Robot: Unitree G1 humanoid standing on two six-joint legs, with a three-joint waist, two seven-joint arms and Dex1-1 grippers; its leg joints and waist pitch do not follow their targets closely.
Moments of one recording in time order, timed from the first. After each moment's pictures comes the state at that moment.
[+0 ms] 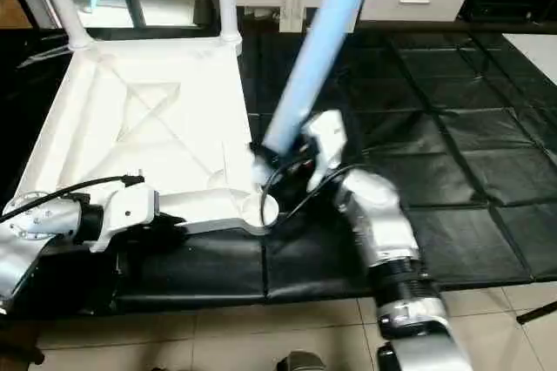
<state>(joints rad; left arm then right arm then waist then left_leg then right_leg) -0.30 0.63 -0.21 0.12 0.03 0.10 -1.11 -0.54 -0.16 0.05 0.48 0.31 -0.01 0.91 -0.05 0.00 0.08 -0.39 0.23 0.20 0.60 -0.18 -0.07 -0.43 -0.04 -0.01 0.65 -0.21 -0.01</state>
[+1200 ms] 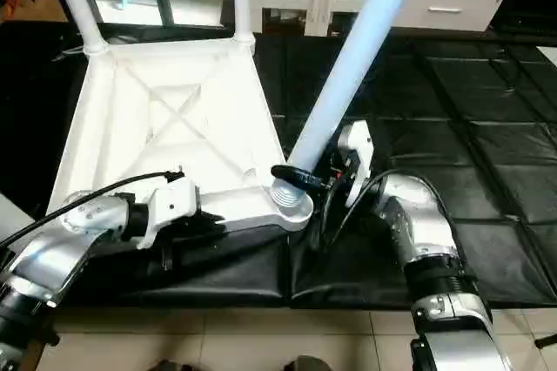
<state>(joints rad) -0.39 0.50 -0.31 0.15 0.03 0.17 -1.07 -0.55 -0.34 0.01 0.54 0.40 0.05 1.23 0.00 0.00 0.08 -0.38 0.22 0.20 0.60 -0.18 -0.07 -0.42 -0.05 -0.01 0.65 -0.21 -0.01</state>
